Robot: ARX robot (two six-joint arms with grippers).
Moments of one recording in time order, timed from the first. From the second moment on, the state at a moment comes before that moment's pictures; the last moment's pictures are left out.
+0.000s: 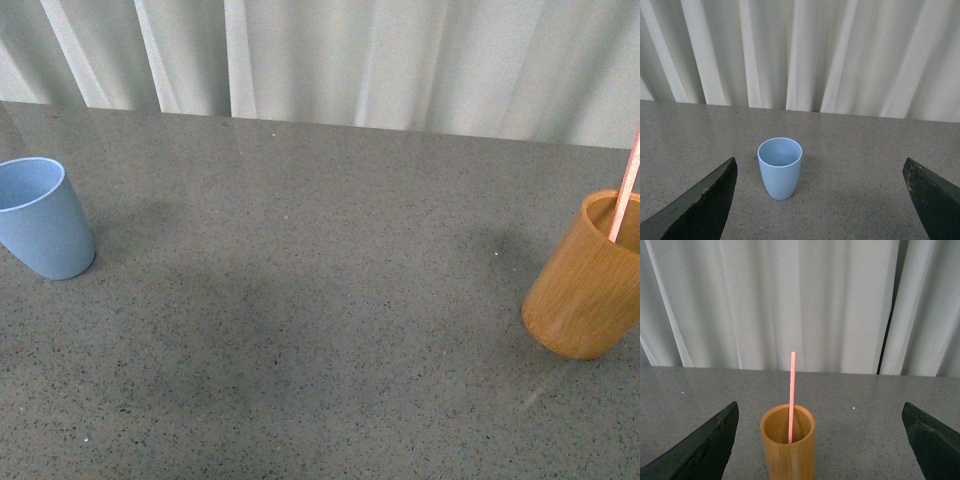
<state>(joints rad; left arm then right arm) 0.00 0.00 0.02 0.00 0.00 0.00 0.00 0.00 0.03 0.00 0.00 0.00</state>
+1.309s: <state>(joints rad) 0.11 1.71 1.09 -0.41 -0.09 -0.04 0.00 0.00 0.03 0.00 0.00 0.00</state>
